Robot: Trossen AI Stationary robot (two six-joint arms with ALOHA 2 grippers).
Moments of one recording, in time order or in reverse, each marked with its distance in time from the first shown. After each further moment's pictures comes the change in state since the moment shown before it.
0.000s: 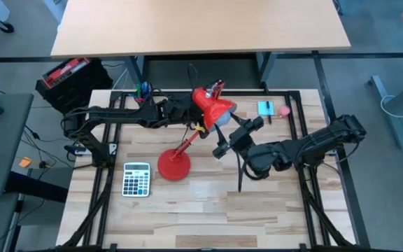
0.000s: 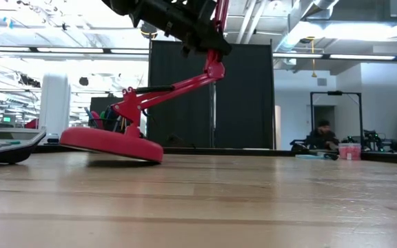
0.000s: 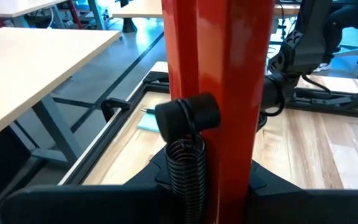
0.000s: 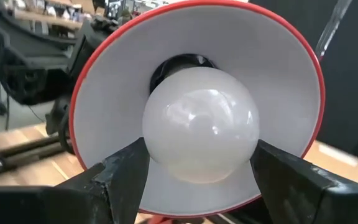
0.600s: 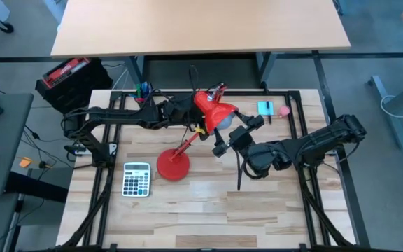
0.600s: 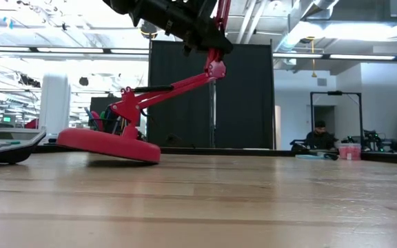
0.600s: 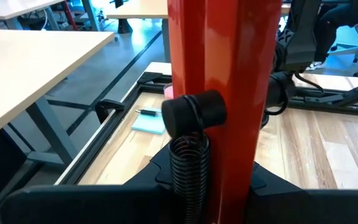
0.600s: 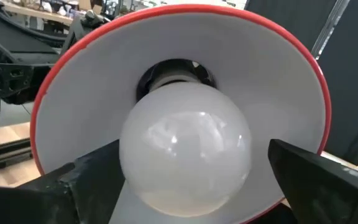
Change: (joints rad) left arm -0.003 -0.001 0.000 0.001 0.002 0.004; right arm 0.000 0.000 0.001 -0.002 0.000 0.010
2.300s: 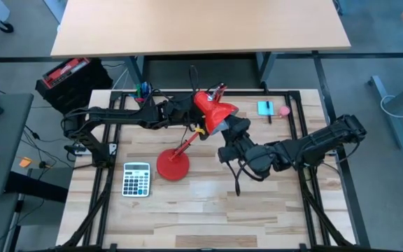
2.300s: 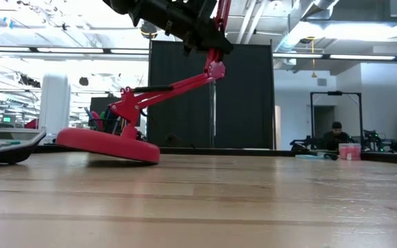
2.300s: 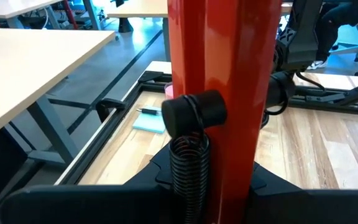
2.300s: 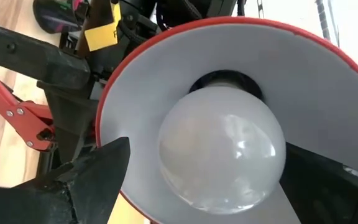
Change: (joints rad) left arm 0.002 0.000 0.000 -0.003 -0.007 0.002; right arm 0.013 0.000 0.000 -0.071 -0.049 -1.166
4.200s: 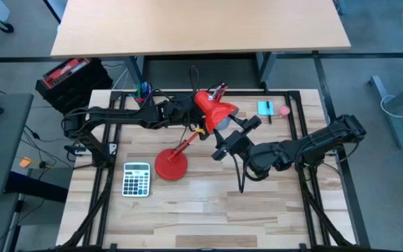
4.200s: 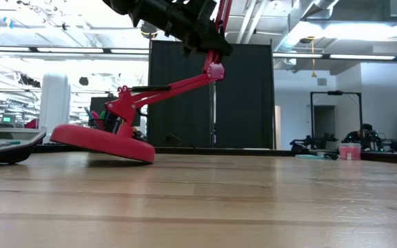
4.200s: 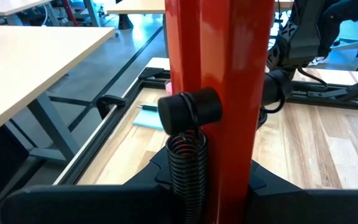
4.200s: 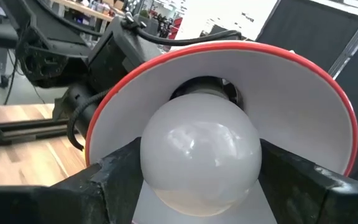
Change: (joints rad) left arm -0.002 0.001 0.000 -0.011 0.000 0.005; right arm -0.013 0.001 -0.002 0.132 -0.003 0.940
